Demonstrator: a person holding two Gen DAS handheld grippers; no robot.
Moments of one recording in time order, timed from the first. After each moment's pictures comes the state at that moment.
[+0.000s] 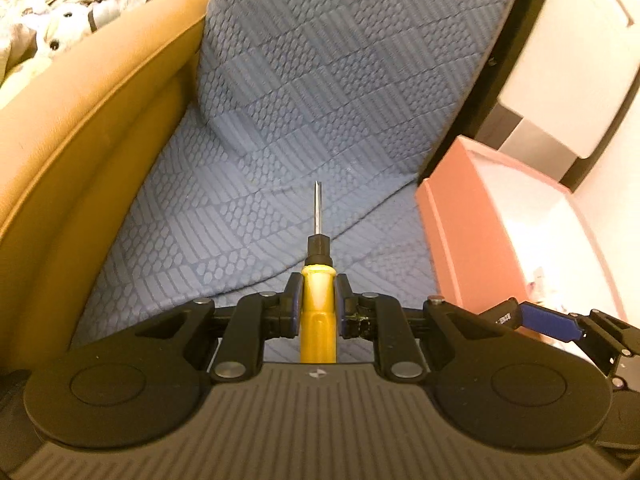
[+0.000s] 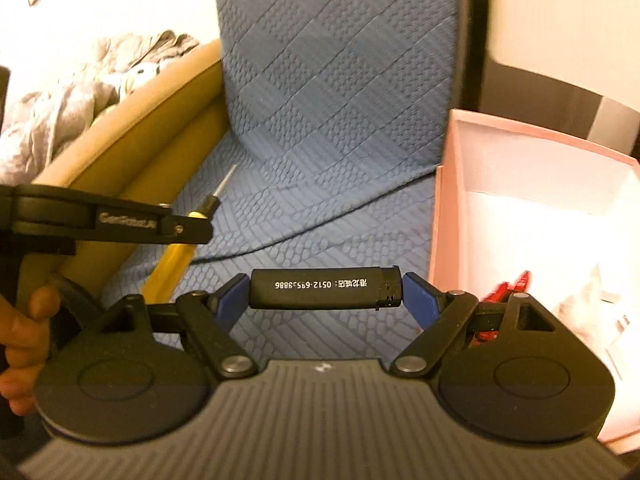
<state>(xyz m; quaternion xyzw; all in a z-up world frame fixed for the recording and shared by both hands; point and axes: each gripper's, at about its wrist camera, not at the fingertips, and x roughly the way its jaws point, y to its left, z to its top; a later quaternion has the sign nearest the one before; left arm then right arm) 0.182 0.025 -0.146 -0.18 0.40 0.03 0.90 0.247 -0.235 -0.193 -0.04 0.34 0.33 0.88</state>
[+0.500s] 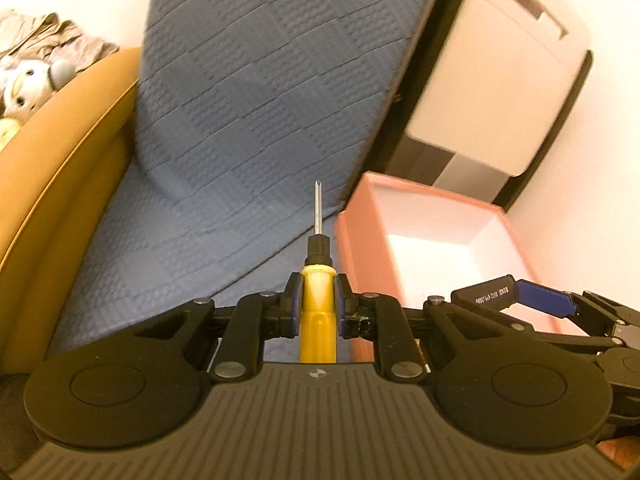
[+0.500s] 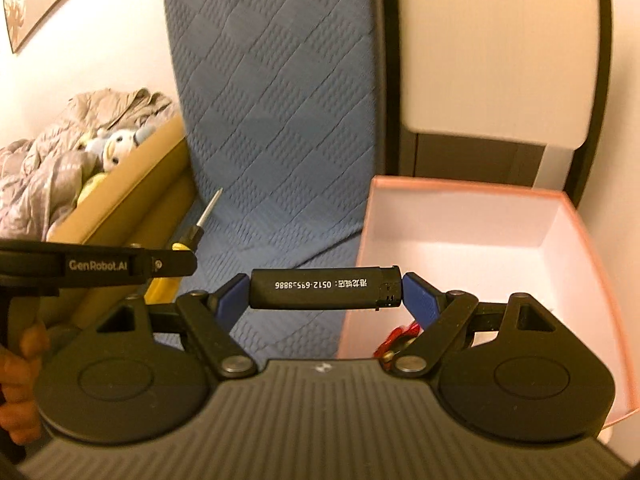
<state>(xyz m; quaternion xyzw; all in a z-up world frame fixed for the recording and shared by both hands) 0.180 -0.040 -0.064 -0.17 0.37 -0.02 0.91 0.257 -0.312 -0.122 -0.01 0.30 0.30 0.91</state>
